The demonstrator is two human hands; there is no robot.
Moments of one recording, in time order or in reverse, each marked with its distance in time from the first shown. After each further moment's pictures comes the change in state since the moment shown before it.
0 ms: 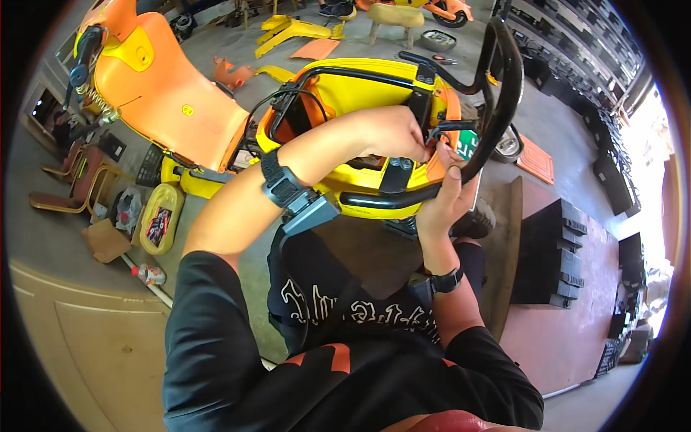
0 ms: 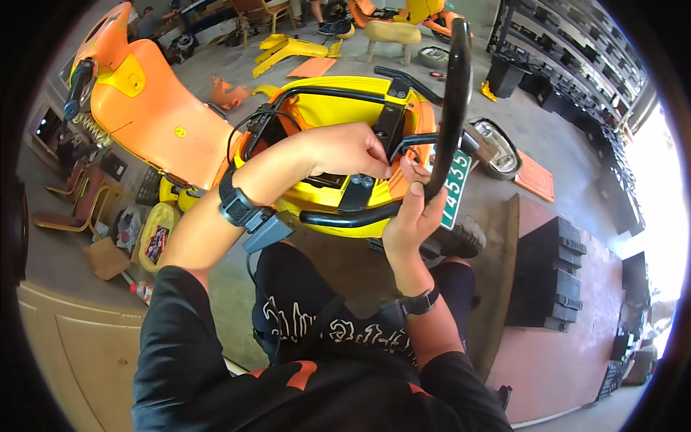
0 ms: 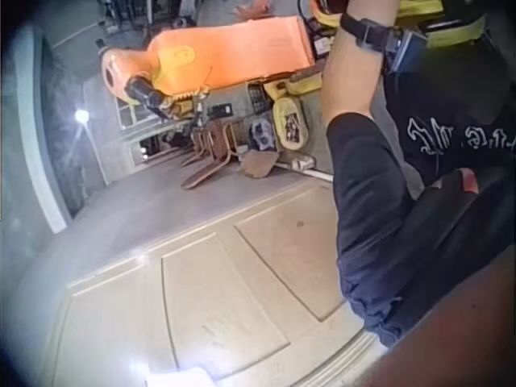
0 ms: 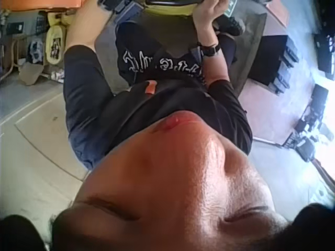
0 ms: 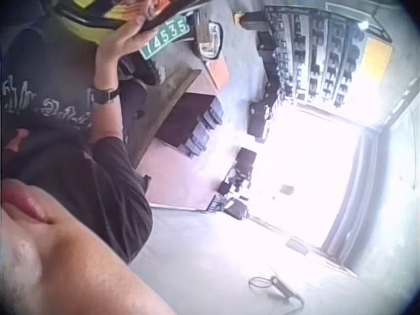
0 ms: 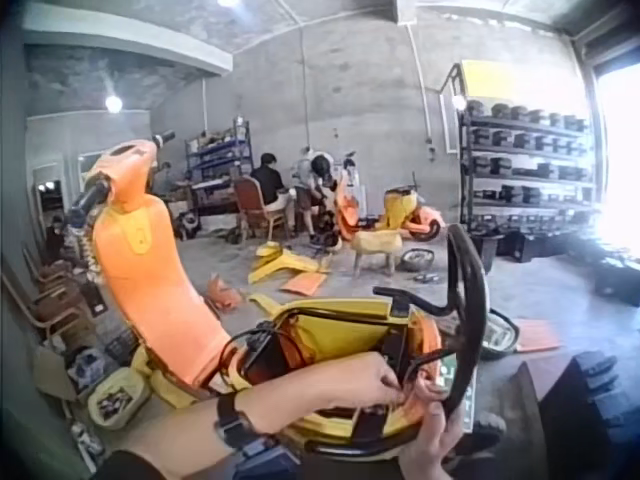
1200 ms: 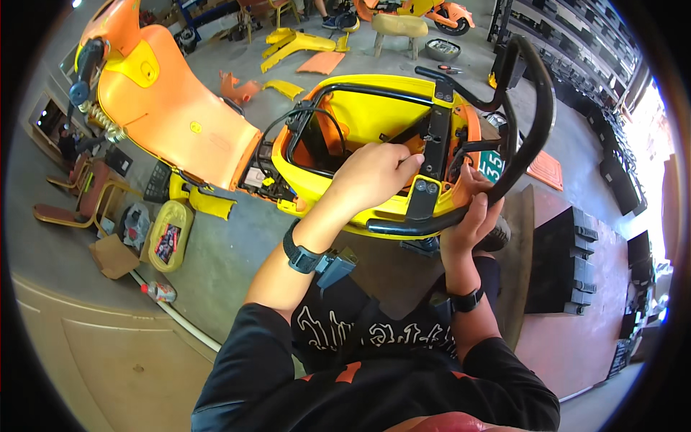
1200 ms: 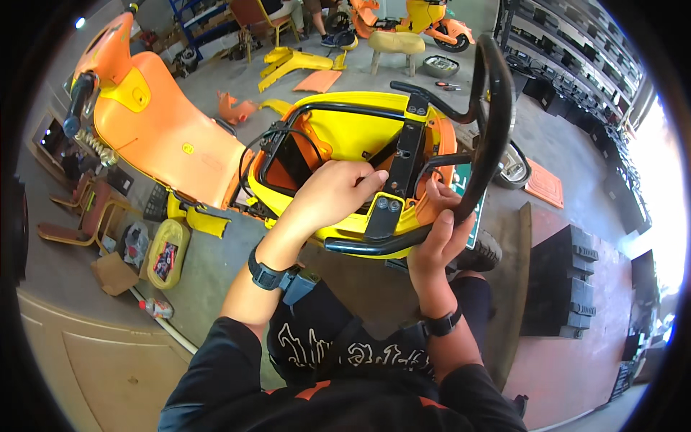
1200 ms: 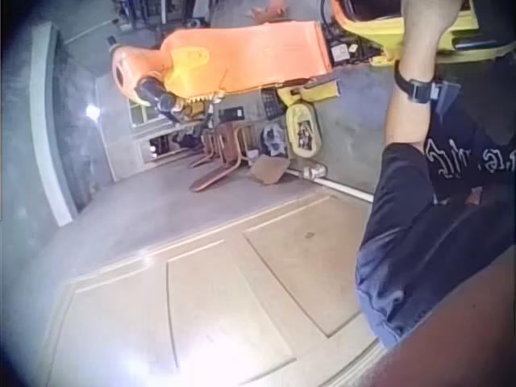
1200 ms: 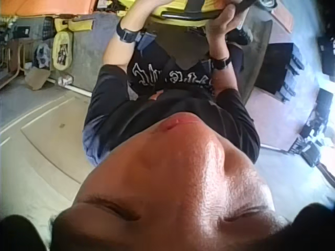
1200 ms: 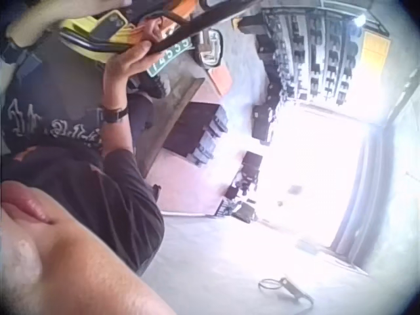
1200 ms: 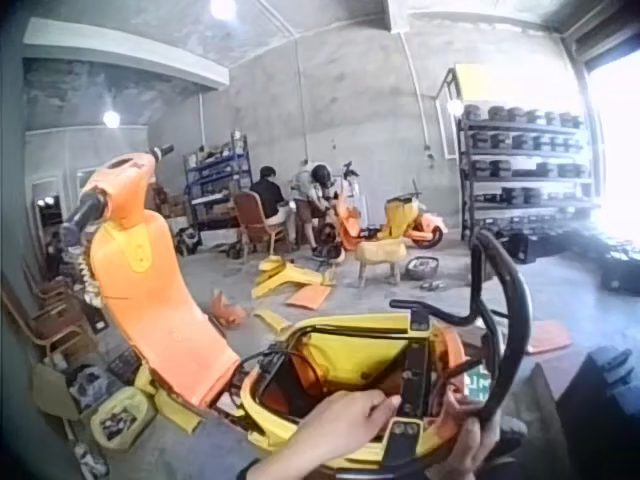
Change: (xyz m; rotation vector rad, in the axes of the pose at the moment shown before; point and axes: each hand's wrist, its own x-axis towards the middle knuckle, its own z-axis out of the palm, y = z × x) left_hand -0.035 -0.045 0.020 0.247 0.527 0.202; right_hand -0.005 0.008 -0.008 -0.006 0.022 -0.031
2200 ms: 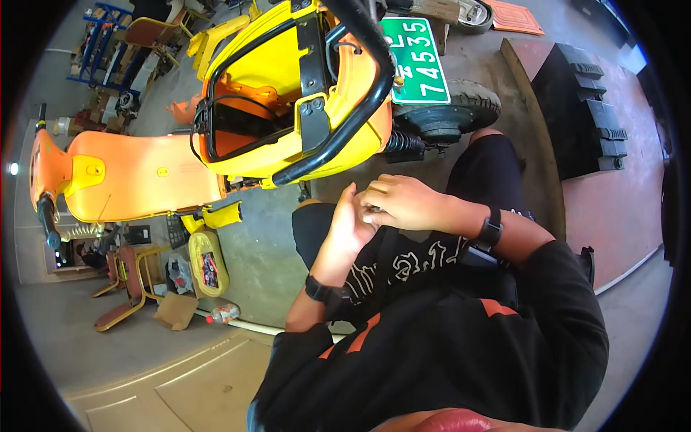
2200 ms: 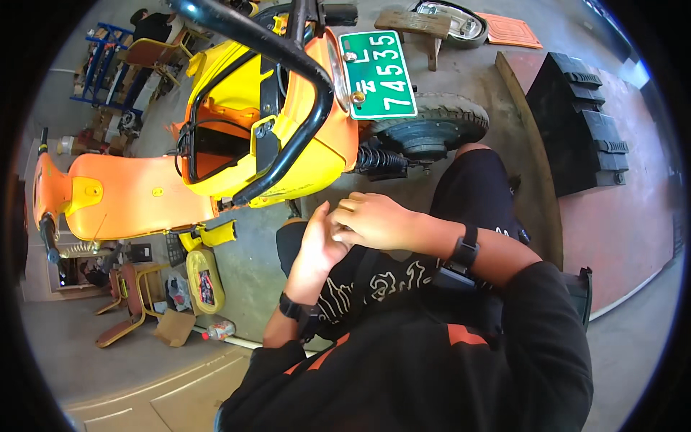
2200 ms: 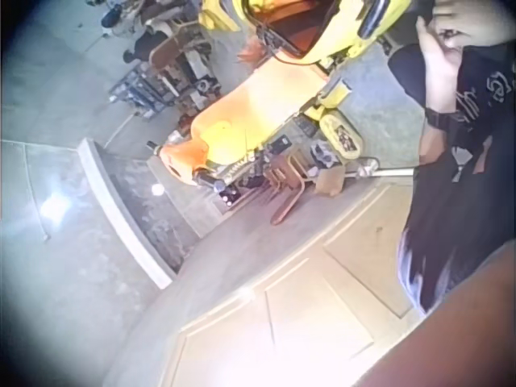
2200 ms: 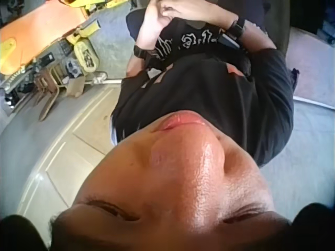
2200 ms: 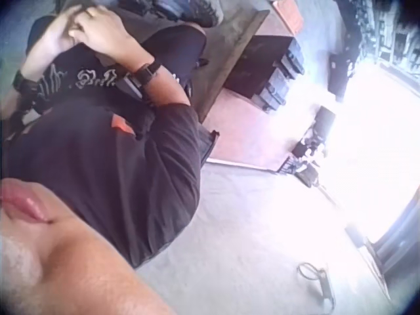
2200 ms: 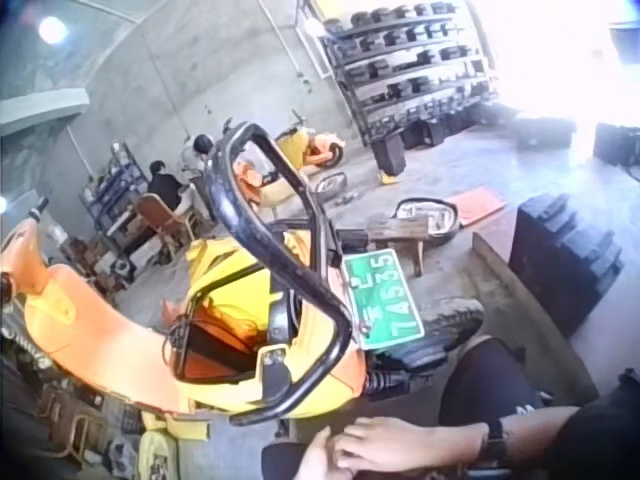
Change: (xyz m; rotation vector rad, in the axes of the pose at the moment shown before) left_hand -0.153 -0.064 0.161 -1.681 -0.300 -1.034; right_hand -0.108 0.002 -0.075 -0.489 -1.152 0.005
